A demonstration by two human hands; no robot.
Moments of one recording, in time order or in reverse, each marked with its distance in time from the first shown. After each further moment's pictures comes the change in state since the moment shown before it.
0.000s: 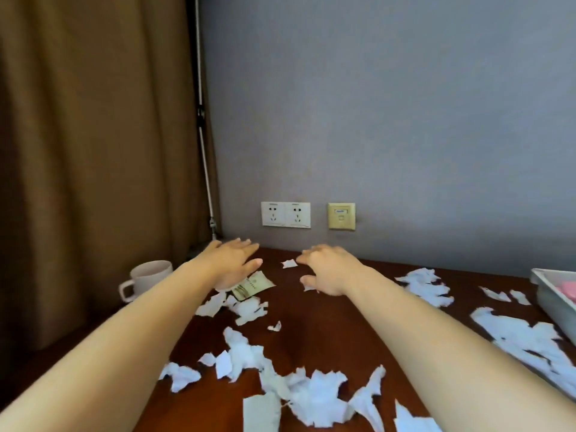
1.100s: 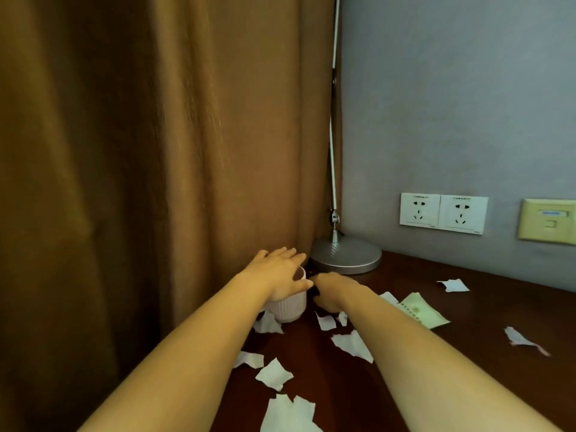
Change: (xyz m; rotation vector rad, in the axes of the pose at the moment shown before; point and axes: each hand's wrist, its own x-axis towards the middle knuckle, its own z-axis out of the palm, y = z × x) left_hand 0.037 -0.193 0.064 -0.002 -0.103 -0.181; right_hand 0.256 -0.185 0.101 0.244 -0.276 -0.114
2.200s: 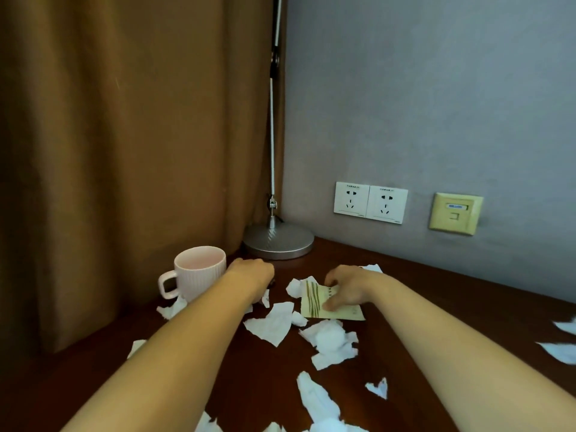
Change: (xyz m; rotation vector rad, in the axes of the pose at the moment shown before) left_hand 0.048 0.096 0.023 0.162 -0.087 0.008; right_hand -0.088 0.133 -0.017 0.104 -0.109 0.176
